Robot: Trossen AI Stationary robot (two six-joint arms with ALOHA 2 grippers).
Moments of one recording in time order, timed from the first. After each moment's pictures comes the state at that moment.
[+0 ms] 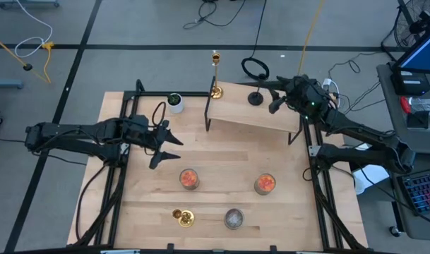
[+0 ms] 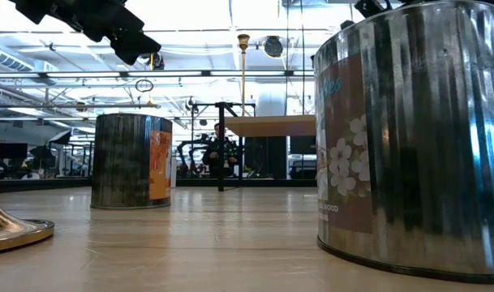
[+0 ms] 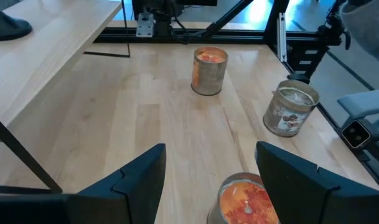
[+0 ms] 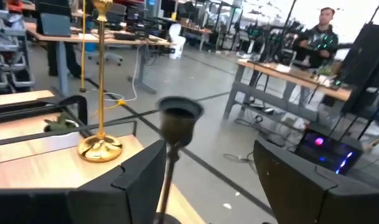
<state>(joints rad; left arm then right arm) 0.09 0.84 0.65 -0.22 0.26 0.02 -0.57 0.88 0.70 0.13 0.29 -0.16</state>
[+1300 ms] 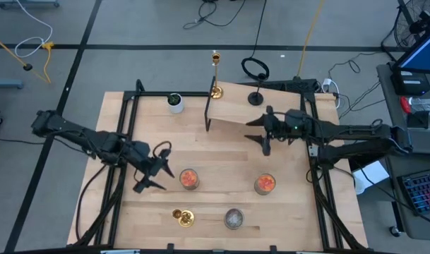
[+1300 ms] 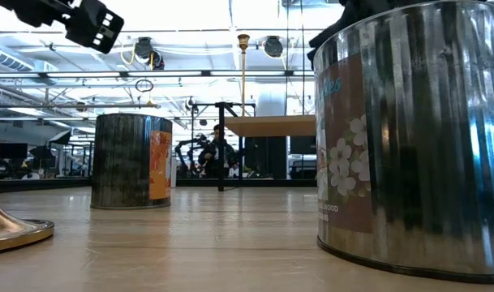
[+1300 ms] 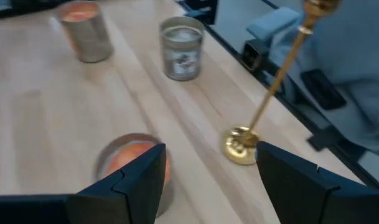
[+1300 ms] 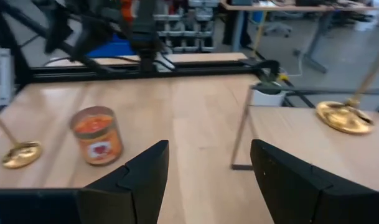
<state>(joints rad) -0.29 0.89 0.64 -0.34 0.26 0.10 -0.17 0.98 0.67 0.05 -0.03 -0.03</state>
